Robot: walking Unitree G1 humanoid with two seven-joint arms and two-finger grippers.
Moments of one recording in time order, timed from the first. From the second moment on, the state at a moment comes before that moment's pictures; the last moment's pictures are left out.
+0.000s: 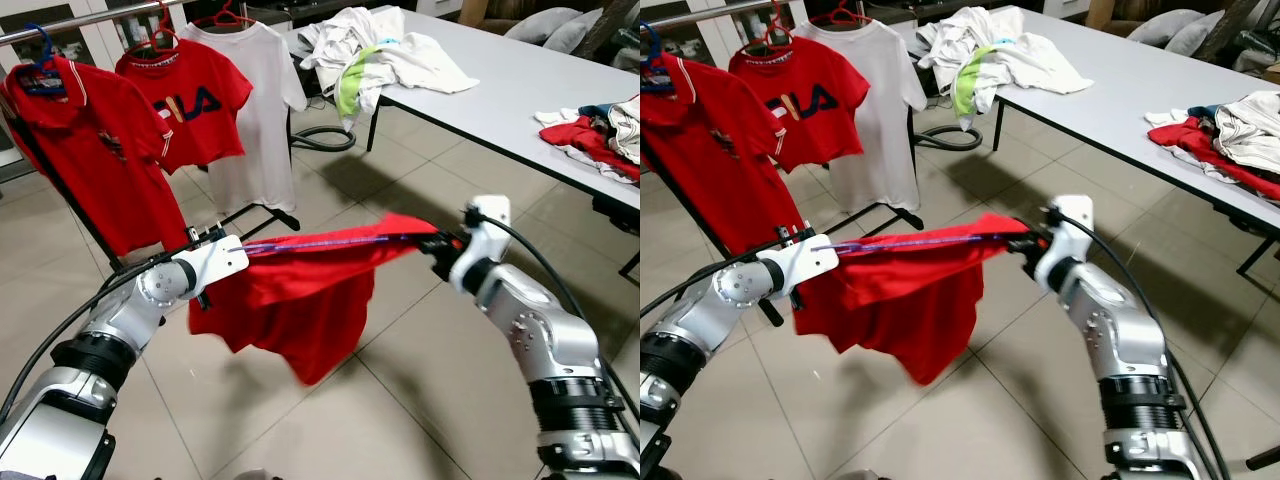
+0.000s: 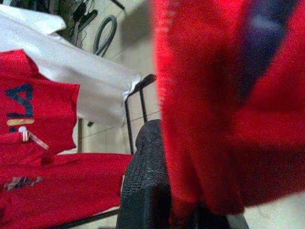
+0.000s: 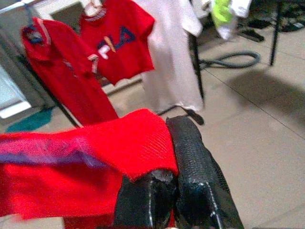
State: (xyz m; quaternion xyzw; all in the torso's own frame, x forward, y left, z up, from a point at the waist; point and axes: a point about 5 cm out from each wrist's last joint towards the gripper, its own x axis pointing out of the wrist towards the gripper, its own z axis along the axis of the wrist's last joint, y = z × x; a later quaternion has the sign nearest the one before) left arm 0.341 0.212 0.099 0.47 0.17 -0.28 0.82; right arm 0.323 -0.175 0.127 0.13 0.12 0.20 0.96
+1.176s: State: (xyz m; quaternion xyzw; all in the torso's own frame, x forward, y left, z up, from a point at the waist) left arm 0.330 0.265 0.085 0.50 0.37 -0.23 0.75; right arm 0.332 -0.165 0.149 0.15 0.07 0.22 0.96
